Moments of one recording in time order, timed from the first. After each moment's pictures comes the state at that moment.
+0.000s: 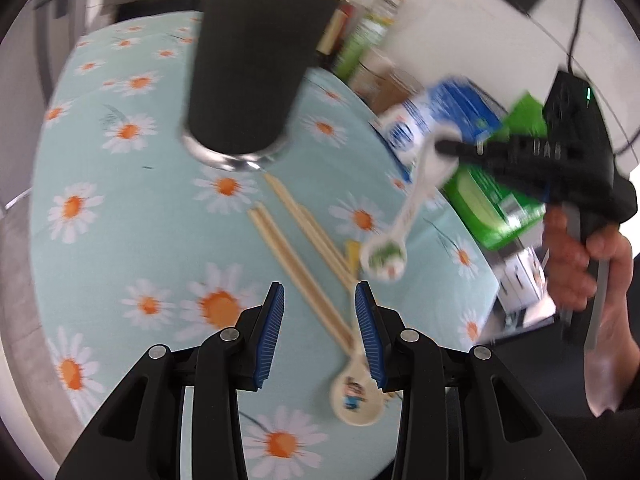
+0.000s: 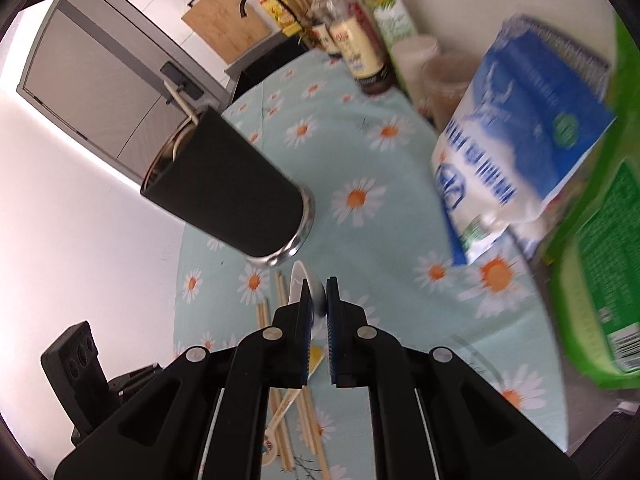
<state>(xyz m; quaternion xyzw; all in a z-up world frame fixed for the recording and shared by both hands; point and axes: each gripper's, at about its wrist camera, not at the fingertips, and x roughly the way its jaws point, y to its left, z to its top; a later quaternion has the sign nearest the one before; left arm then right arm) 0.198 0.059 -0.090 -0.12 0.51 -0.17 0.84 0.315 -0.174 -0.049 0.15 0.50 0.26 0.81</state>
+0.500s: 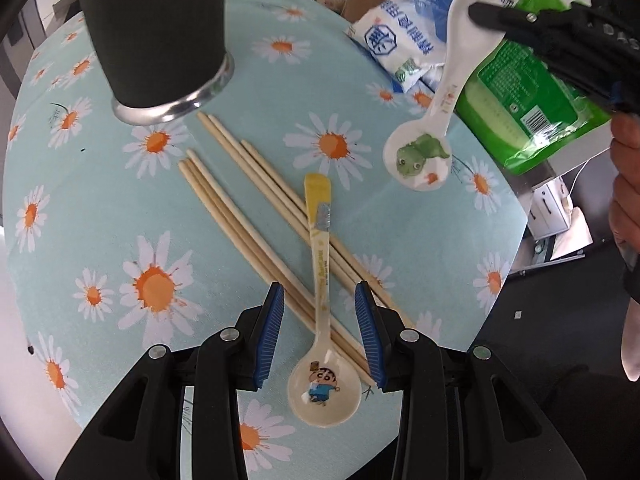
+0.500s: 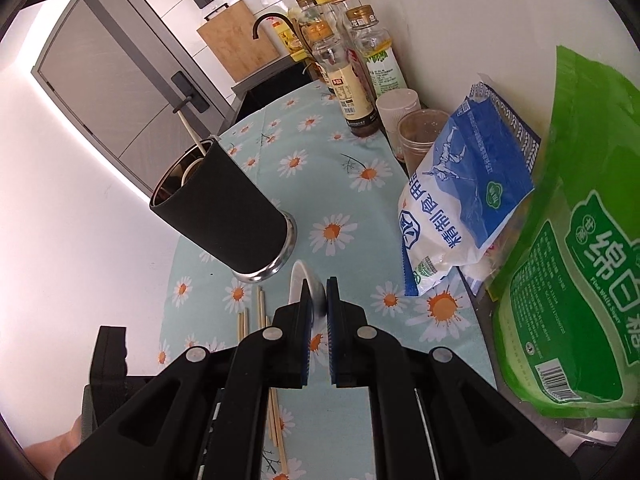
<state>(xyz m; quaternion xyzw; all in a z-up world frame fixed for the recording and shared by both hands) 0.214 0.000 -0.120 -0.02 0.61 -0.16 0.78 0.310 -0.205 -0.030 0.12 0.47 0.27 0.83</state>
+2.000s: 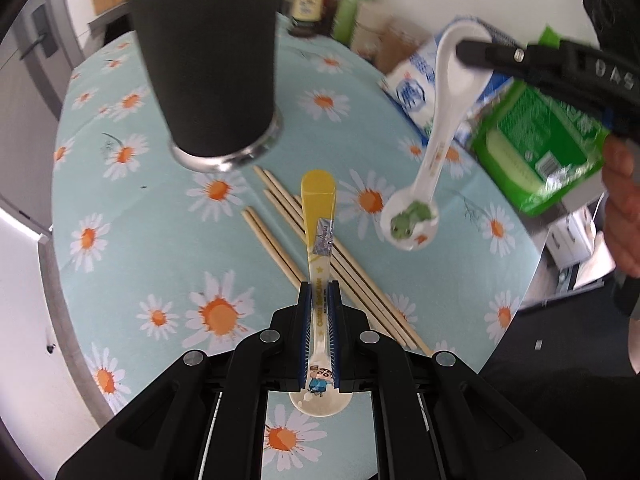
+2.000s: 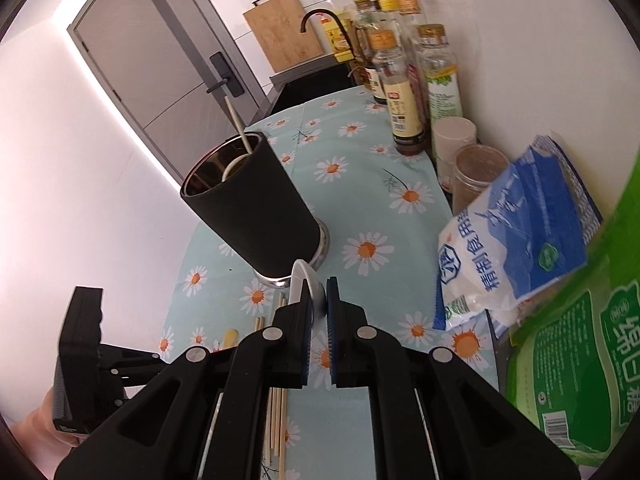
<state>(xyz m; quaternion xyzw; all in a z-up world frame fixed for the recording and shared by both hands) 0.211 0.024 -0.082 -0.02 0.55 -0.11 0.83 0.314 -0.160 -0.011 0.05 0.44 0.33 0.83</state>
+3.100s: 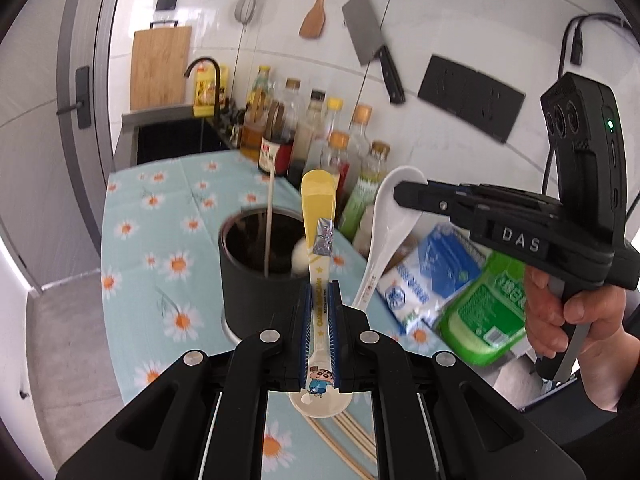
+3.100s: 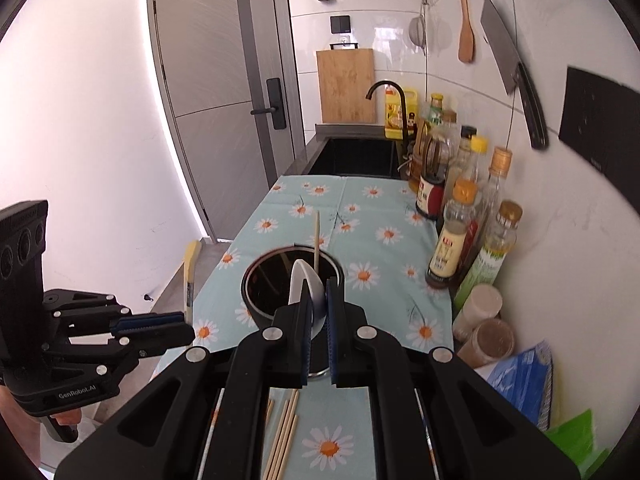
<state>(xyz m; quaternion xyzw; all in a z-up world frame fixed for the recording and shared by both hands) 0.240 0.083 0.059 -0.08 0.34 -0.11 0.93 0.327 -0.077 0.098 -0.08 0.31 0.37 0.87</state>
